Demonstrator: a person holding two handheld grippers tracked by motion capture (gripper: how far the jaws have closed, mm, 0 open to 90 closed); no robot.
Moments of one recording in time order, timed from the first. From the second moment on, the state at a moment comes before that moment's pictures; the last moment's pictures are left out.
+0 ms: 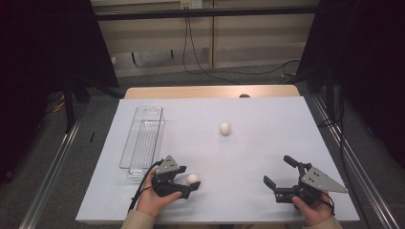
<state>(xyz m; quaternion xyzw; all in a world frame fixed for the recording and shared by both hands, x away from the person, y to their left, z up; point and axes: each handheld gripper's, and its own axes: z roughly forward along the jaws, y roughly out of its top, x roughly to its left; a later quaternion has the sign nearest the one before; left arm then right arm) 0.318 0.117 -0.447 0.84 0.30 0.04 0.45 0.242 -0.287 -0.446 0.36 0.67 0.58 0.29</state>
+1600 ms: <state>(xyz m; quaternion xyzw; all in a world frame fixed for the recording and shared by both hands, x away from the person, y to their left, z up) 0.320 0.108 -0.452 0.86 0.28 0.04 0.42 0.242 -0.288 -0.446 0.36 0.67 0.58 0.29</state>
